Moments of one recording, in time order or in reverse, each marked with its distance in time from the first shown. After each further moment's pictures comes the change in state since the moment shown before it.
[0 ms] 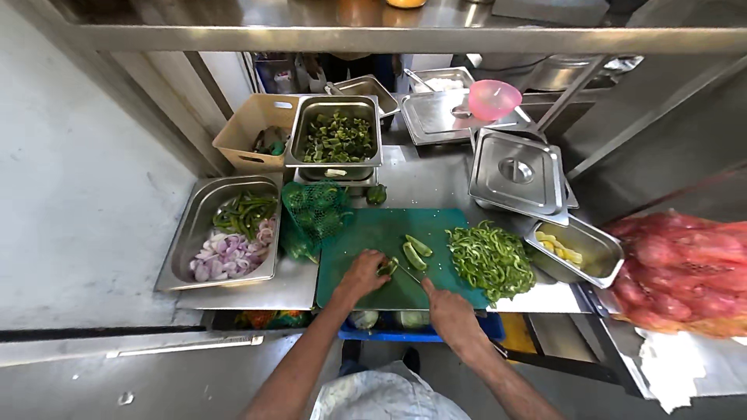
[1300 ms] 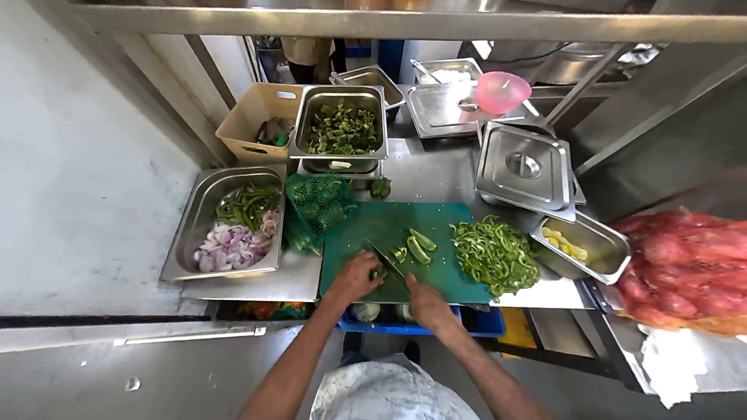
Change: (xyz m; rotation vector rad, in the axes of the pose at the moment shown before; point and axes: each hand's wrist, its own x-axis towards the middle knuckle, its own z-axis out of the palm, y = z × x) left_hand -0.029 -0.027 0.007 -0.002 0.041 0.107; right_hand 0.033 -0.027 0.031 0.190 -0.089 -0.104
